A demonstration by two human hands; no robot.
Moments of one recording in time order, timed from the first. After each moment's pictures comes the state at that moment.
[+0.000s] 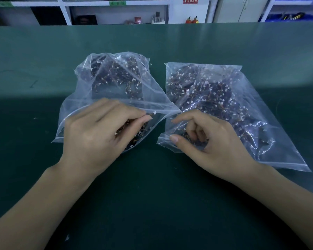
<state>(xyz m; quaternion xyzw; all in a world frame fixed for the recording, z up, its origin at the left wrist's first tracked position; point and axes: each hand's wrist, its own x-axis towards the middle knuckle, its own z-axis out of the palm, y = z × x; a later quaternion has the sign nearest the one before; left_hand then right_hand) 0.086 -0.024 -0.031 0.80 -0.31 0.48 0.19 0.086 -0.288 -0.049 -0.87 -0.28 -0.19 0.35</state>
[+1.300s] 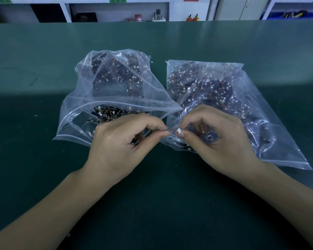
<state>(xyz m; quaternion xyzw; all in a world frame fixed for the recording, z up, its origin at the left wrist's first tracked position) 0.075 -0.052 -0.045 0.81 -0.30 0.34 0.36 0.089 -0.287 -0.046 -0.81 -0.35 -0.23 0.42</state>
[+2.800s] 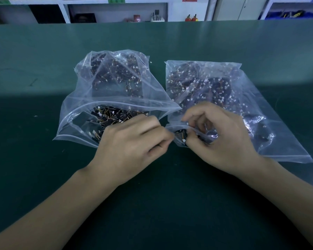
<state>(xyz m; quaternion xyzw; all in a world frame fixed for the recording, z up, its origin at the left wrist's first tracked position) 0.077 -0.062 -0.048 0.83 -0.34 0.40 0.17 0.091 -0.293 -0.047 -0.83 -0.32 -0.27 0.36</state>
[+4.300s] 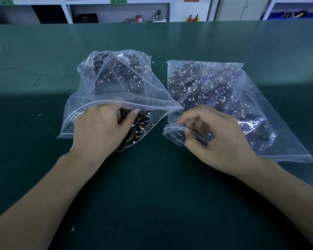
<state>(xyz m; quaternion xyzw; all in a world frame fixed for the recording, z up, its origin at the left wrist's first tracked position) 0.109 -0.018 -0.047 0.96 -0.04 0.25 0.14 0.091 -0.291 -0.052 -0.84 -0.33 -0.23 0.37</state>
